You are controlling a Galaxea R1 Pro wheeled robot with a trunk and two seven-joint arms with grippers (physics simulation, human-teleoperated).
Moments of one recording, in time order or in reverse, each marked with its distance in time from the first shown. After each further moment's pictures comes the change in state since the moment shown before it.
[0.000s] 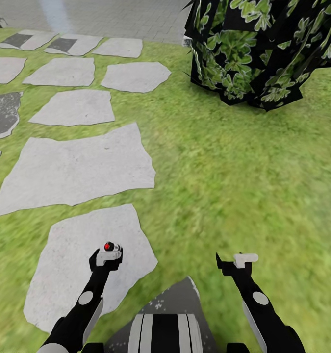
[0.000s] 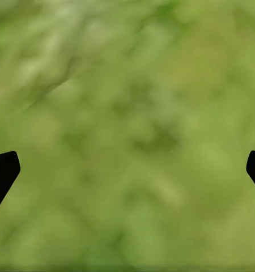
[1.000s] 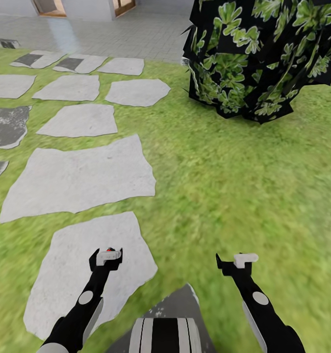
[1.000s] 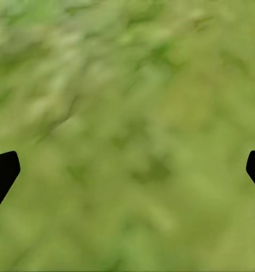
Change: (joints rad) left arm -0.001 0.001 0.000 0.000 -0.003 0.005 0.000; right arm 0.000 0.000 0.000 0.000 0.000 0.001 0.000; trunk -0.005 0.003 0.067
